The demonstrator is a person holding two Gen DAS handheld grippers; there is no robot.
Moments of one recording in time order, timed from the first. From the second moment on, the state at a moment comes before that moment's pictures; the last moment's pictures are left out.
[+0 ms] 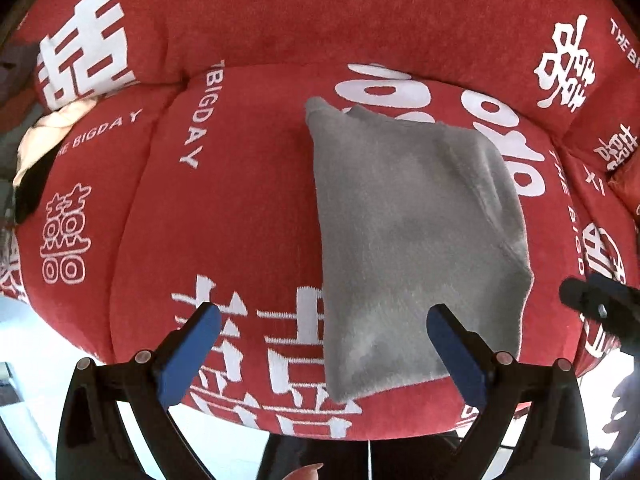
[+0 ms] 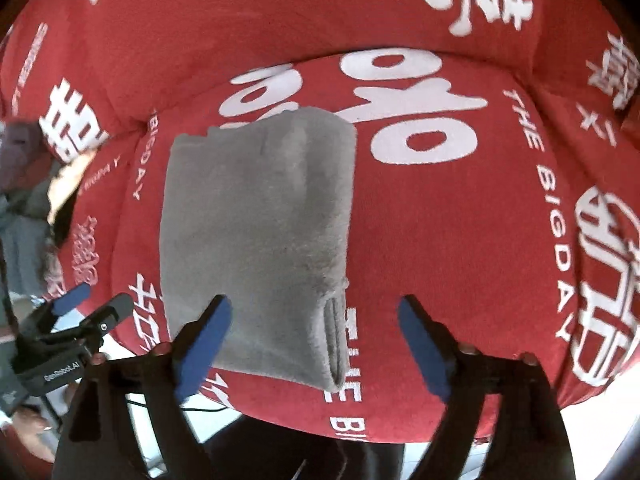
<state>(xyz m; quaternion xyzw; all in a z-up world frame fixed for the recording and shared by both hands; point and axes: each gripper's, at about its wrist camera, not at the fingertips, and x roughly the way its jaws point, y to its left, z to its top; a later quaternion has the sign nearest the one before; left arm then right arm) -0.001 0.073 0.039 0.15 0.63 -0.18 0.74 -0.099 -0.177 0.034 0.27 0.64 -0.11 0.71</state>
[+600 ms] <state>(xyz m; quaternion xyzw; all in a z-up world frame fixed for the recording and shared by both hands) -0.007 0.076 0.046 0.16 0.63 -0.18 0.74 -0.099 -0.149 0.042 0.26 0.65 -0.14 0.70</state>
